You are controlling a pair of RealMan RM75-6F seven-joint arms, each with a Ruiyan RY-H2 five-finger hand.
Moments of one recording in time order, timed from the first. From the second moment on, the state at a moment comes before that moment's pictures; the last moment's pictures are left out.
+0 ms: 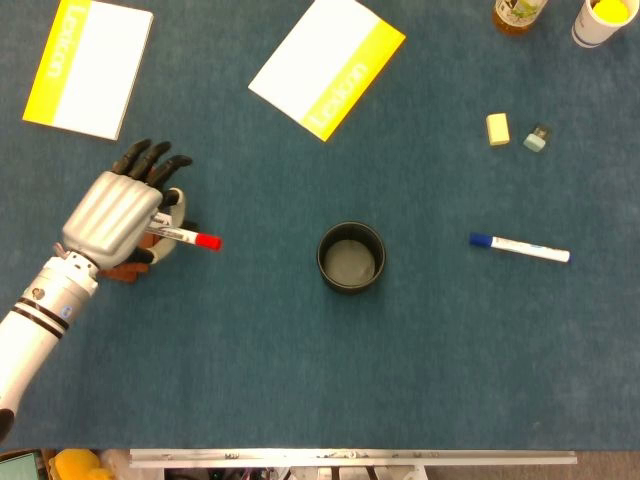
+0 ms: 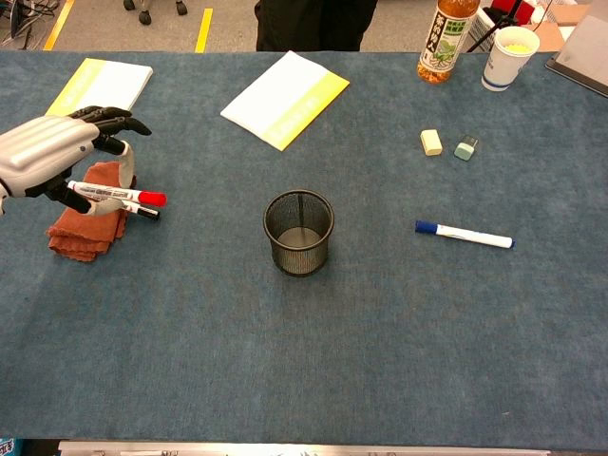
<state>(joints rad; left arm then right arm) -0.52 -1.25 -0.02 -1.61 1.49 1.04 0.05 0.08 -1.00 0.10 -1.78 -1.49 1.51 0.04</state>
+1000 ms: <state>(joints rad) -0.76 -1.13 -0.10 -1.90 1.51 0.75 -0.73 0.06 -1.00 0.10 -1.77 -1.49 1.52 0.05</state>
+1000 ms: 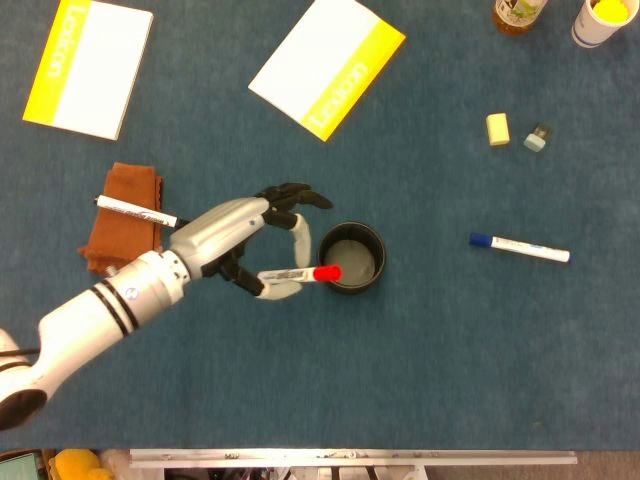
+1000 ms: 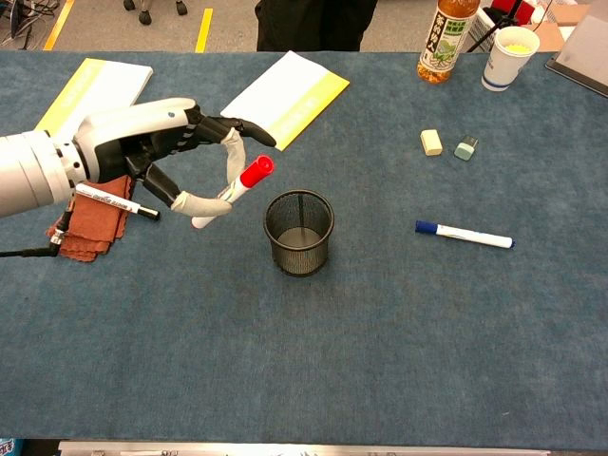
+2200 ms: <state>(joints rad) -0.90 -1.50 -0.22 -1.75 1.06 0.71 -0.48 0.06 -0.99 0.11 -1.74 -1.46 1.51 0.07</state>
